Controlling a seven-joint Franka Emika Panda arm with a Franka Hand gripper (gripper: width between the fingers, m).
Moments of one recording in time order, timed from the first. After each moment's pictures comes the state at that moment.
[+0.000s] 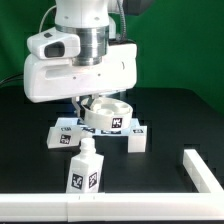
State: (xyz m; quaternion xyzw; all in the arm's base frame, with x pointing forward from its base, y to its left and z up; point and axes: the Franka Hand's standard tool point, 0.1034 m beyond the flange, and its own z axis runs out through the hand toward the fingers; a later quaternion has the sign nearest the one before) arm 0.480 -0.045 0.081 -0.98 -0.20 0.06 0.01
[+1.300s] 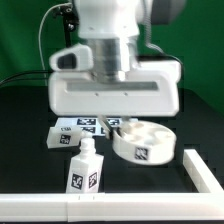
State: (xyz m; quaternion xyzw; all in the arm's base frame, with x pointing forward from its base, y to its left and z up) arm 0.573 0.024 0.055 -0.99 0.12 0.01 0.04
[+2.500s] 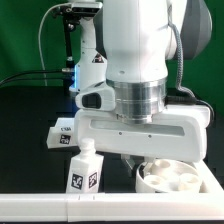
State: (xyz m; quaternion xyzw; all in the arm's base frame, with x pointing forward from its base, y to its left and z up) arm 0.595 0.044 0.014 -0.98 0.21 0.01 0.03
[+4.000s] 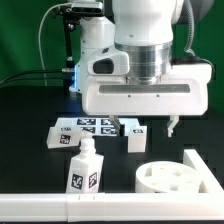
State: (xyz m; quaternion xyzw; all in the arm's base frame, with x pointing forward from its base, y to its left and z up) arm 0.521 0.059 0.062 -0.99 0.05 0.08 0.03
